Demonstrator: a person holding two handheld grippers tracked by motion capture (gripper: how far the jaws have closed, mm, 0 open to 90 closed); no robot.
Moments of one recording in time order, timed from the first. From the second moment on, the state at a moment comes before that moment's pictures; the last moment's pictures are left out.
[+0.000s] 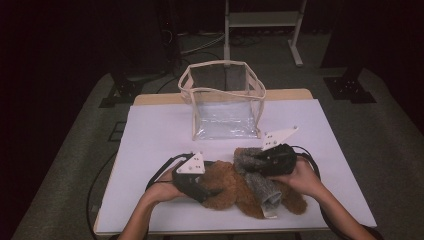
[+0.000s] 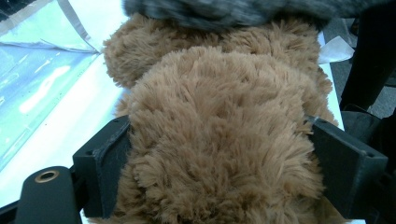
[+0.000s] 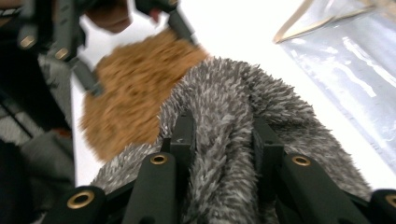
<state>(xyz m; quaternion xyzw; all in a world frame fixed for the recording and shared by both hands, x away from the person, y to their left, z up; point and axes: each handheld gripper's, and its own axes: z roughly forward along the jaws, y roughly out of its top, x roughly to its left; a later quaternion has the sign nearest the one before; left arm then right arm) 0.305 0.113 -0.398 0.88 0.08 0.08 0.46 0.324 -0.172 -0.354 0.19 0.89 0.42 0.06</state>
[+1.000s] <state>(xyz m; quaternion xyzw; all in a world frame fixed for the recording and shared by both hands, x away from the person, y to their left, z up) 0.310 0.121 -0.382 0.87 0.09 0.08 0.48 0.290 -0.191 -0.372 0.21 0.87 0.44 0.07</state>
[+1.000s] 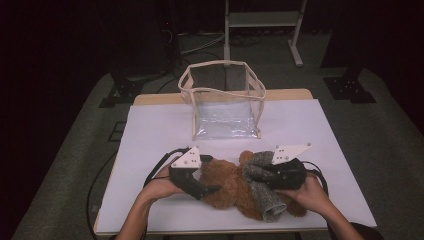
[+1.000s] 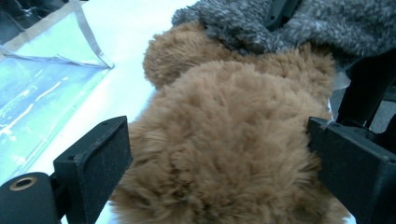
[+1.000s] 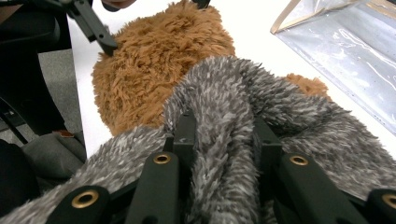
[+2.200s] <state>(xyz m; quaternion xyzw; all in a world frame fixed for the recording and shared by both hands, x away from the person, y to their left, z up) 0.307 0.113 -0.396 0.89 0.09 0.08 0.45 0.295 -0.268 -0.359 0.28 0.86 0.42 0.08</state>
